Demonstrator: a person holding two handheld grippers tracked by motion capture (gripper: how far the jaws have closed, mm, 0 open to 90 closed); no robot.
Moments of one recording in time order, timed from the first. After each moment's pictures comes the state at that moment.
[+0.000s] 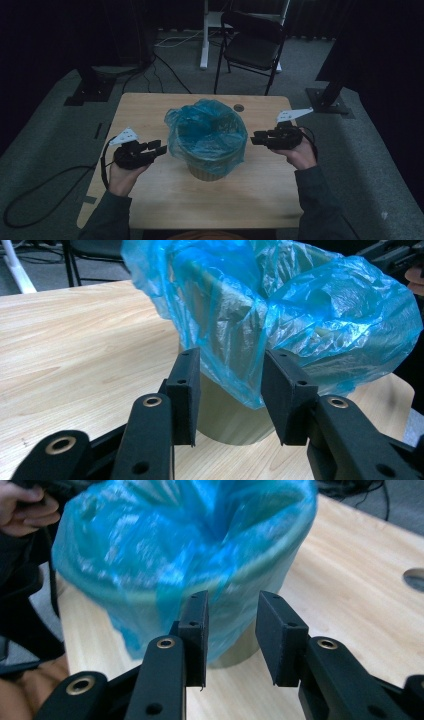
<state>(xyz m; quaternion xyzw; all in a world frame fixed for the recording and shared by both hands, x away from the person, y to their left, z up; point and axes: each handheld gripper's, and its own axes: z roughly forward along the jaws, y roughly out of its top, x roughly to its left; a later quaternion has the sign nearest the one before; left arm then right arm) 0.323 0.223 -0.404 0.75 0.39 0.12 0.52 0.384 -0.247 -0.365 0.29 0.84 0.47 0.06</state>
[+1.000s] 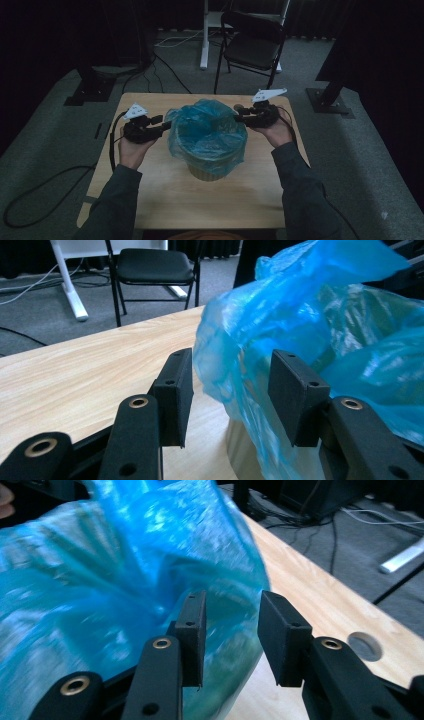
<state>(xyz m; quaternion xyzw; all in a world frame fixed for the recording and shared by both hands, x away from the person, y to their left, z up) 0.389 0.203 -0.380 0.75 0.40 0.19 0.50 0.439 -0.189 -0.349 0.27 0.84 0.44 0.15</state>
